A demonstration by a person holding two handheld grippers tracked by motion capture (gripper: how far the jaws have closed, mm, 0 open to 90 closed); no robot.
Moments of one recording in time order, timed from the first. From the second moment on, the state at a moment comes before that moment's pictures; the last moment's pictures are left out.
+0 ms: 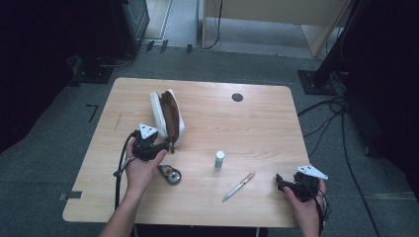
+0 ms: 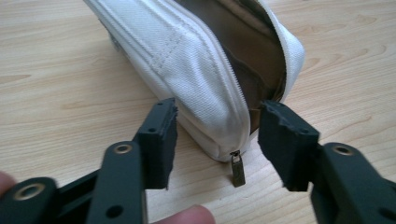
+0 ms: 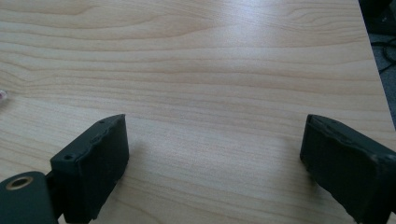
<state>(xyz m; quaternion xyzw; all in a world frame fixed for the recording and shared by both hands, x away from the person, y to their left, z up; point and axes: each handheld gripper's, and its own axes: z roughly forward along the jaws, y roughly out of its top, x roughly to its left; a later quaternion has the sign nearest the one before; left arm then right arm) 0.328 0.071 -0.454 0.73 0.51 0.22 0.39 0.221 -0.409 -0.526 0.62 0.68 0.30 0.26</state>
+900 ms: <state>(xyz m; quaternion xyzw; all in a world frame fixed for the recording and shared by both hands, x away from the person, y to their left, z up) 0.341 0.068 -0.465 0.72 0.54 0.21 0.38 0.221 -0.409 -0.526 0.62 0.68 0.30 0.26</state>
